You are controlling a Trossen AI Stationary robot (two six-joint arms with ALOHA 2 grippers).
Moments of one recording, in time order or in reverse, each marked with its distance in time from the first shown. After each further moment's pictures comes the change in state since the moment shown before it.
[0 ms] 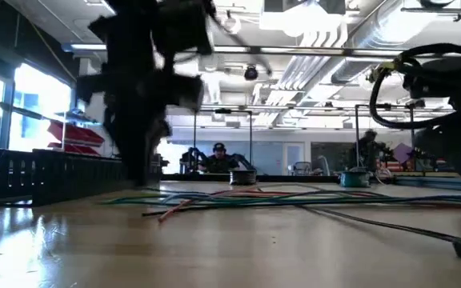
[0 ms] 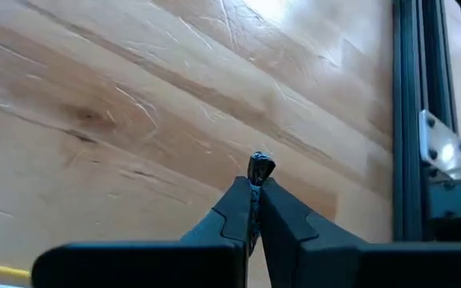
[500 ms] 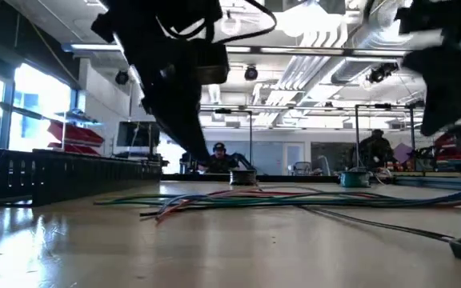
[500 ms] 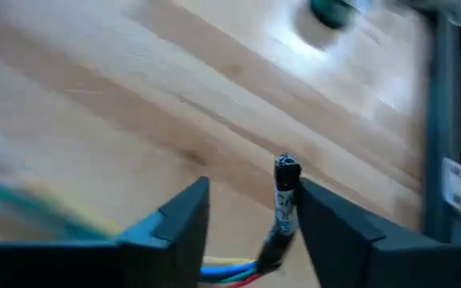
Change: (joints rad) left arm -0.032 0.043 -0.044 0.353 -0.112 -0.132; right arm 0.073 -0.100 0.173 -0.042 0.206 -0.094
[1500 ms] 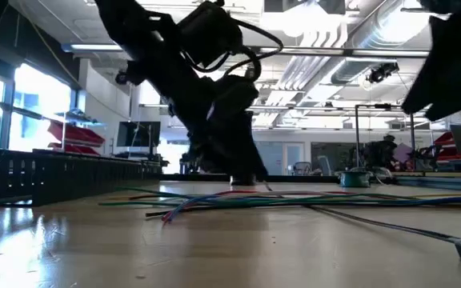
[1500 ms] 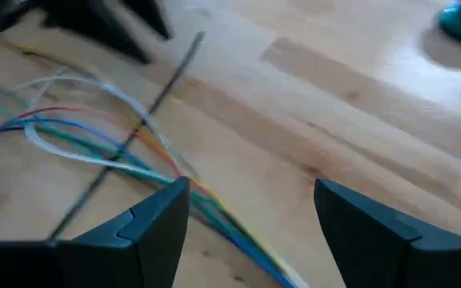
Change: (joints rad) left arm 0.113 0.152 0.002 0.361 -0.025 -0.080; right arm 0.058 -0.086 -0.128 0.412 0.154 -0.115
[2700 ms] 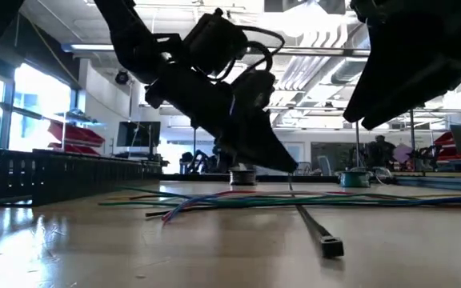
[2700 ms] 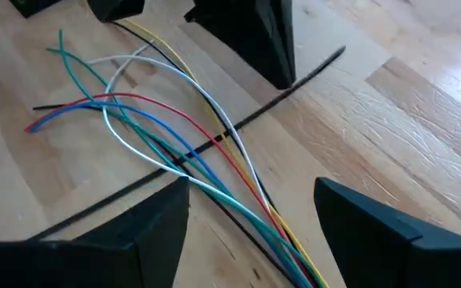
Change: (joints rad) left arm 0.021 0.087 0.000 0.273 0.175 0.051; right arm -0.139 0.002 -0.018 0.307 -0.072 -0.452
